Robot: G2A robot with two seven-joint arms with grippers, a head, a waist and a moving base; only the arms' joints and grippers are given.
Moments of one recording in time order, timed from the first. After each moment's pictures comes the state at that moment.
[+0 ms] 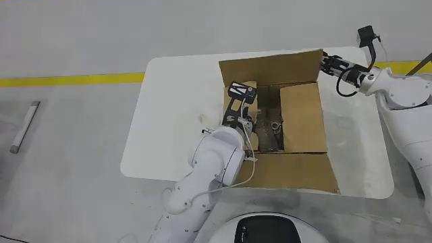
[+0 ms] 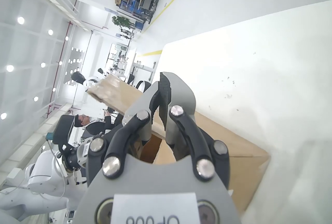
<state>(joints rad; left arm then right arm) 0.90 -1.52 -0.95 -1.79 1.46 0.12 -1.17 -0.64 -1.09 1.36 -0.93 0.10 -0.43 0.83</state>
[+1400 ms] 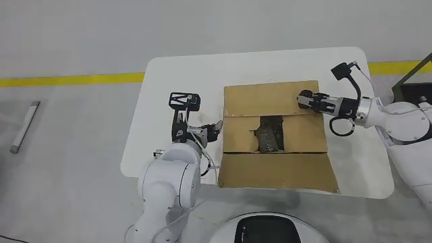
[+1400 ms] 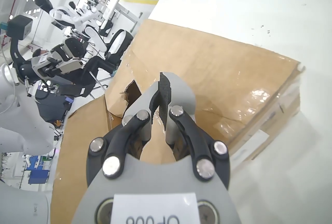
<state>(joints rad) 1.13 -1.50 -1.21 -2.14 1.60 0.15 -1.30 -0.97 -1.02 1.41 -1.42 -0.13 -0.47 0.90</state>
